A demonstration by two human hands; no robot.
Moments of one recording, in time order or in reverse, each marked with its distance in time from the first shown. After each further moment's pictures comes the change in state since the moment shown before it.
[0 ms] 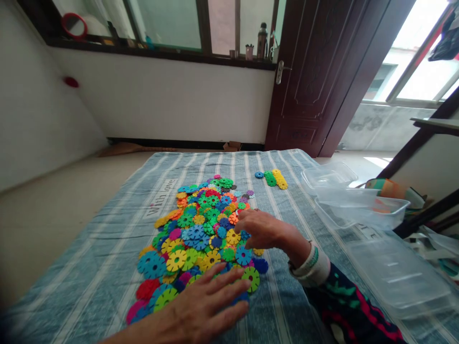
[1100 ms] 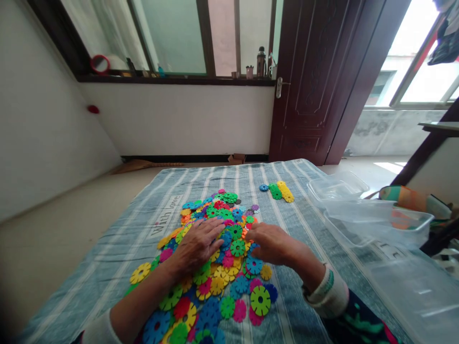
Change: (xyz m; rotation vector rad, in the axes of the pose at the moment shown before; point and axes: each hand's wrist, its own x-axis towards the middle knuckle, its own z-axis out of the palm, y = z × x) left_hand 0.006 -0.143 0.023 0.326 0.188 -0.484; right_hand 0.002 0.004 -0.002 -0.007 -0.064 0.268
